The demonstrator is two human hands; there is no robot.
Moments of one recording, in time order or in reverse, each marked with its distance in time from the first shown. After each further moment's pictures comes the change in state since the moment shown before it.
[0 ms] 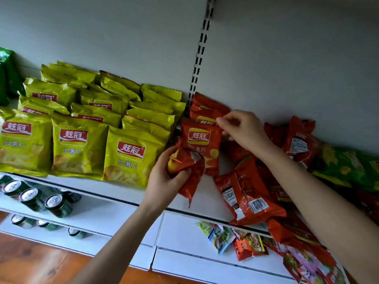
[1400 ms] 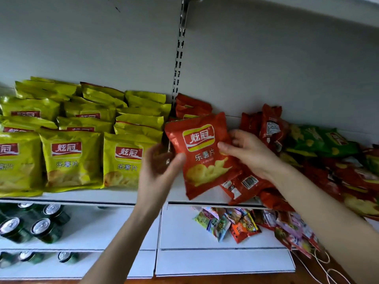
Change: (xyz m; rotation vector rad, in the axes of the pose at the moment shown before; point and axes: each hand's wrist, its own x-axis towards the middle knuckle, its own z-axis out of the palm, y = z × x) left_hand -0.024 0.036 -0.025 -0.286 -0.020 -0.061; right_hand -0.095 -0.030 -0.003 0.605 -0.071 0.310
